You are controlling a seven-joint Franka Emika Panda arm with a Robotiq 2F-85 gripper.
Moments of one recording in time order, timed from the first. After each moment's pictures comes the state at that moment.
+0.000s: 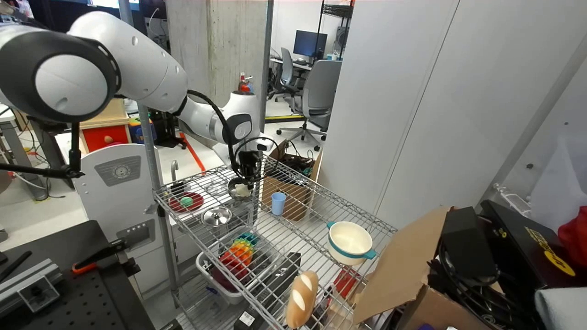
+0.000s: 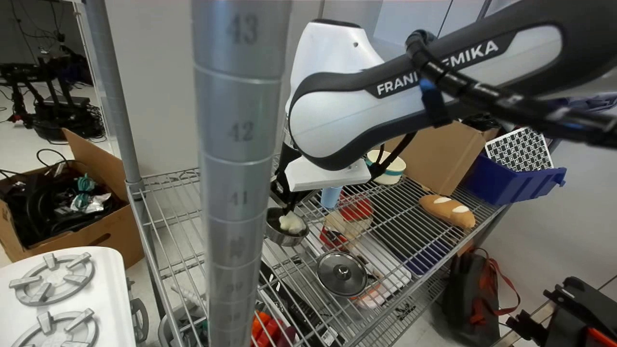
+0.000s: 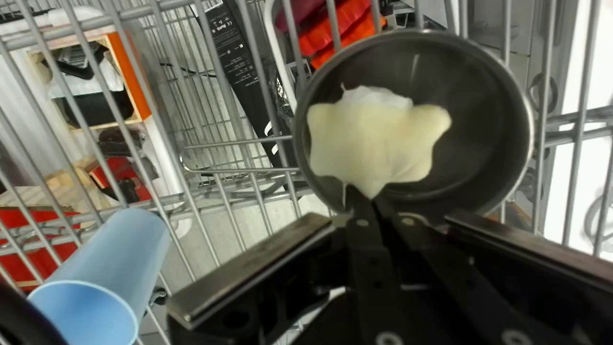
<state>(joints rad) 0.29 1.17 -0.06 -1.05 -0.02 2.32 0.43</state>
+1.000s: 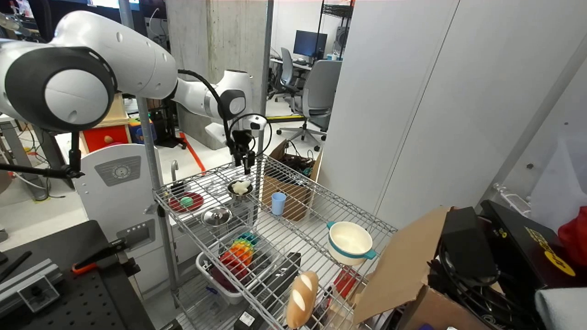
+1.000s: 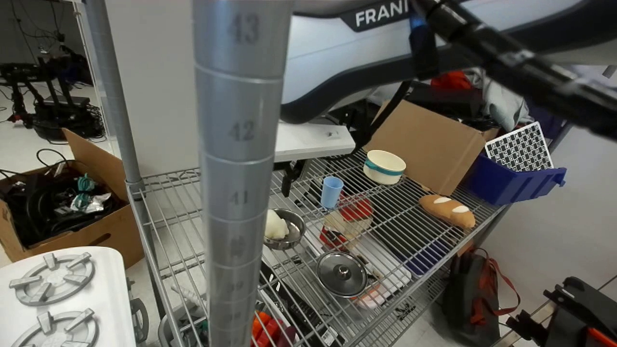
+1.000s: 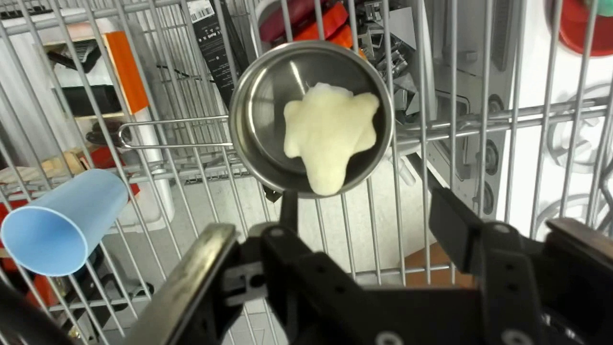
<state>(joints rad) 0.35 1.22 -0.06 -0.81 -0.02 2.08 0.43</state>
